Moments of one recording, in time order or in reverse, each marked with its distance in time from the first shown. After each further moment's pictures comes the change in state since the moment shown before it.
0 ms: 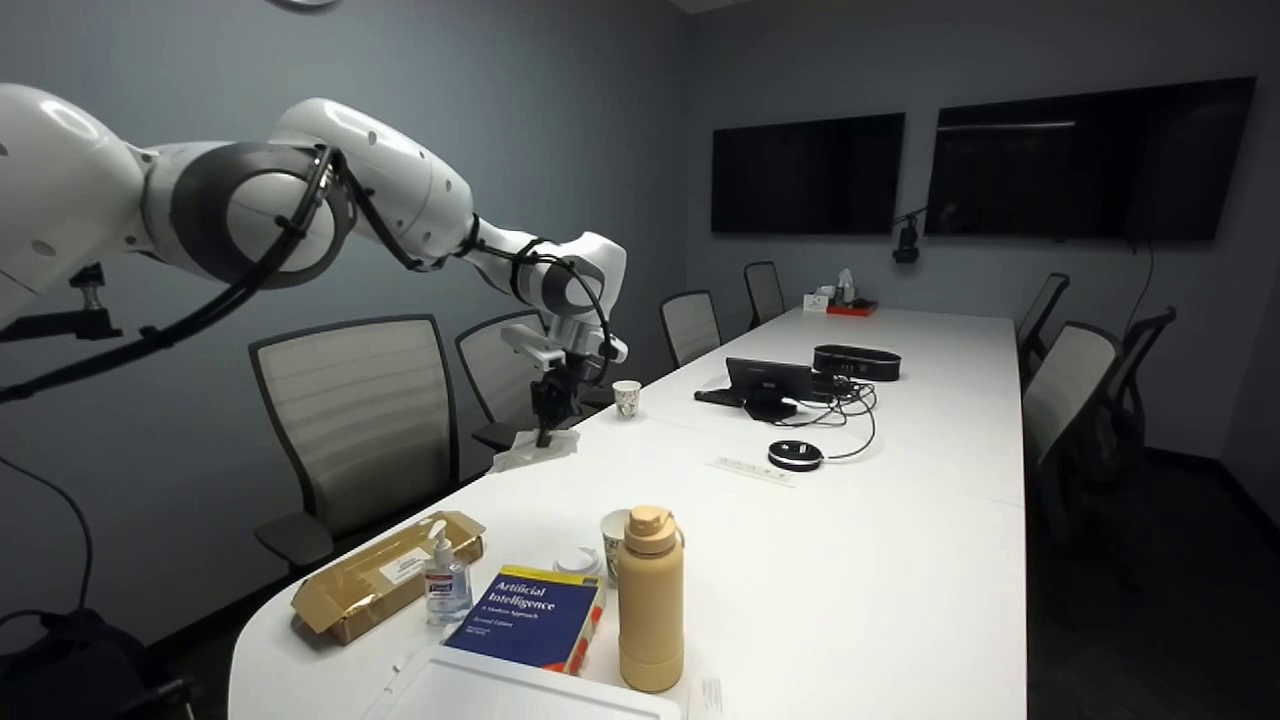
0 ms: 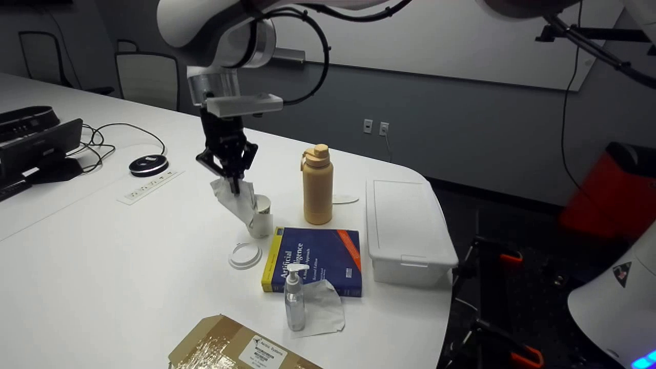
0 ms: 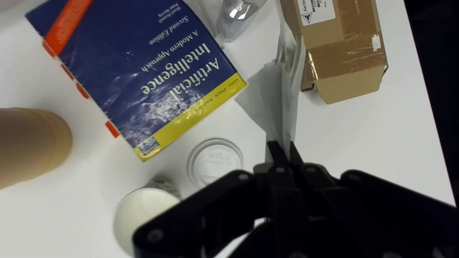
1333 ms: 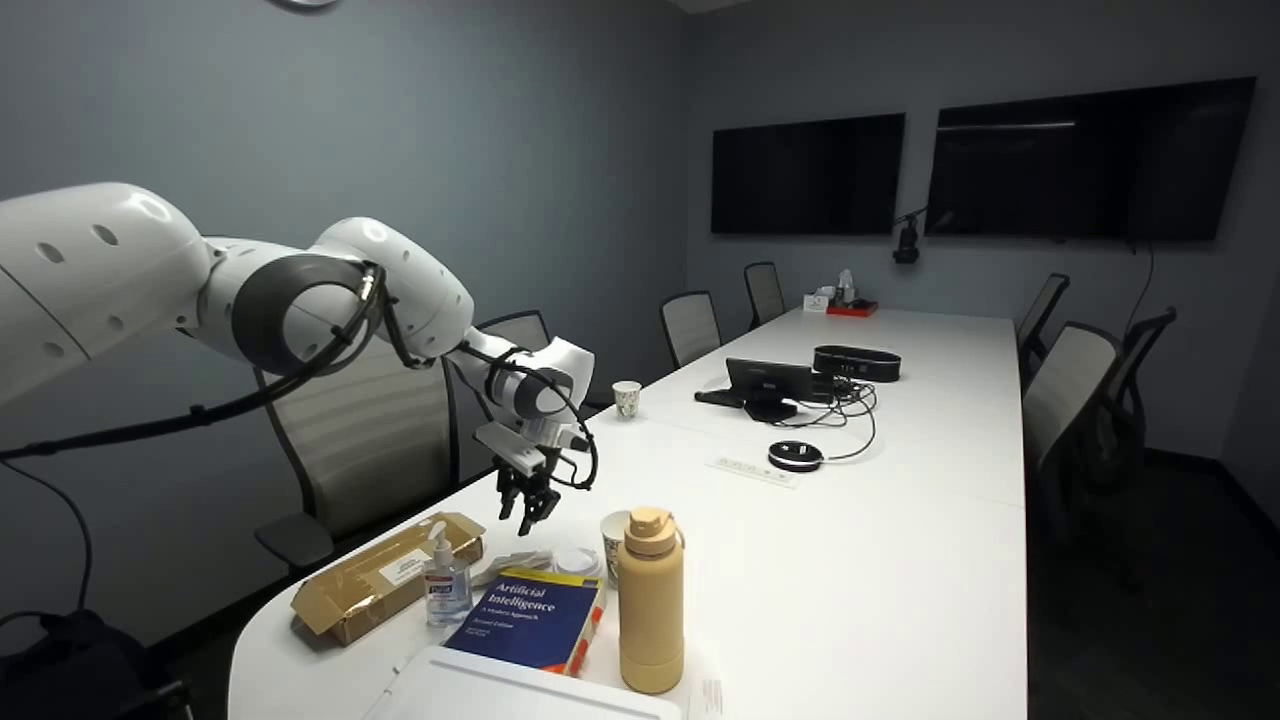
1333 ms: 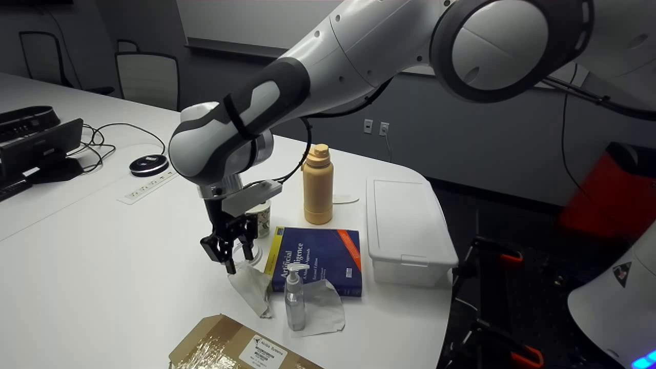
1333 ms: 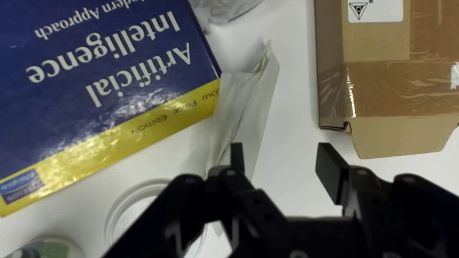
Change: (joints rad) arm 0.058 0.244 0.030 0.006 -0.008 0.217 -0.163
